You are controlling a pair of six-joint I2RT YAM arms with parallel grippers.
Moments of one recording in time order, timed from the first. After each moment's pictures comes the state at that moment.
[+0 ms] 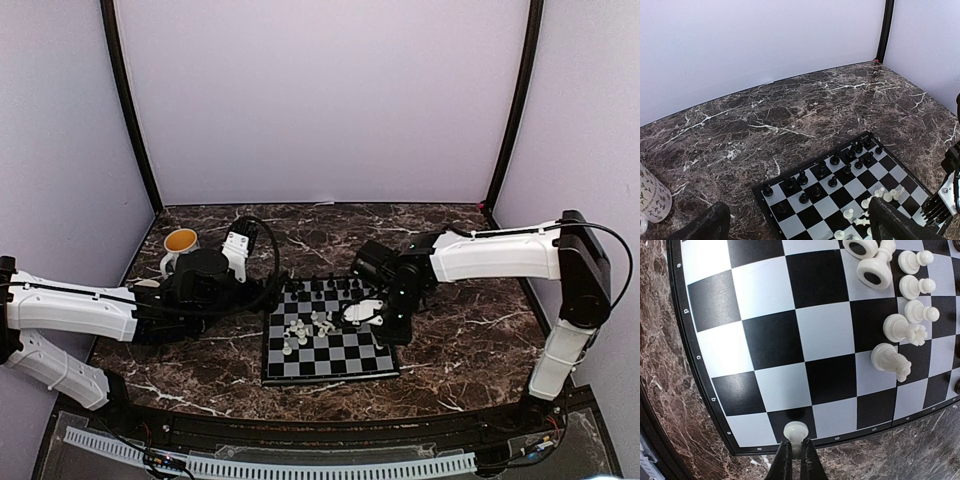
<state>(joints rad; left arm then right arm) -1.03 1.27 0.67 0.24 -0.56 -0.21 0.95 1.77 1.25 -0.92 -0.05 -0.52</state>
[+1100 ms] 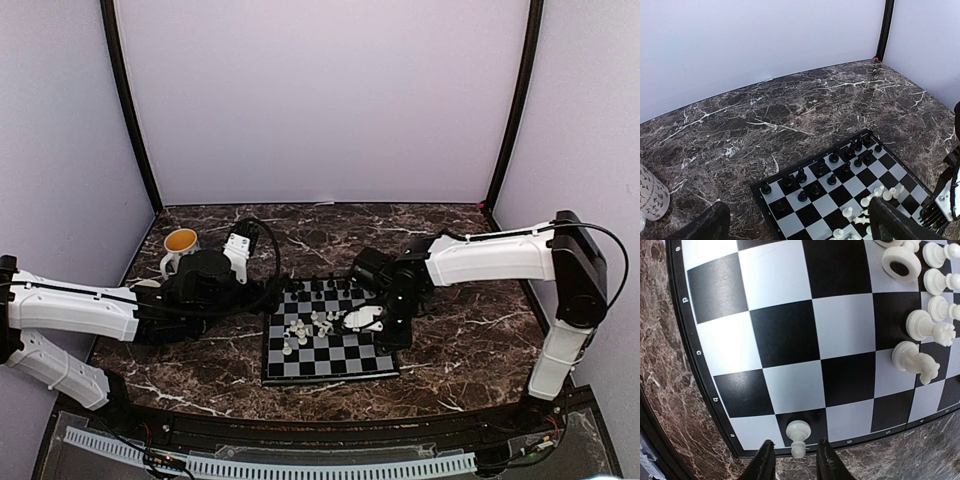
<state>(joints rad) -1.03 1.27 0.67 0.24 -0.56 -0.23 0.97 1.79 1.24 -0.93 -0.05 -0.53</state>
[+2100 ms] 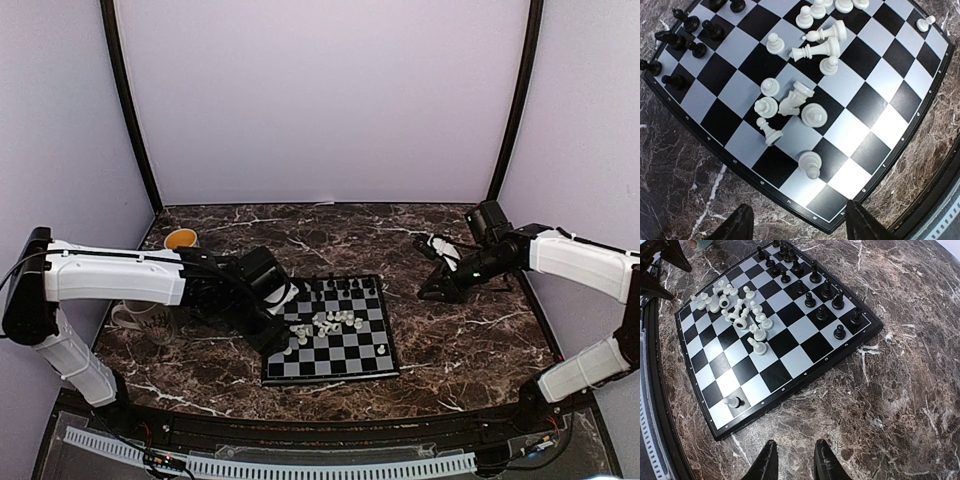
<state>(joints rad) -1.03 1.55 1.08 -0.69 -0.07 -0.21 0.37 1.33 0.89 -0.60 -0.57 -0.47</state>
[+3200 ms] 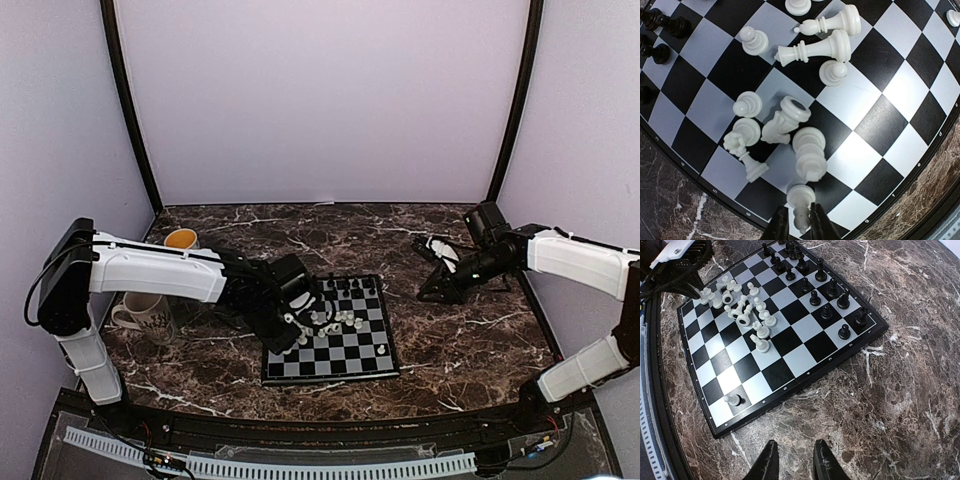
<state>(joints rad) -1.03 1.77 1.21 -0.74 -0.06 -0.22 0.37 1.34 0.89 -0.60 -0.58 -0.51</state>
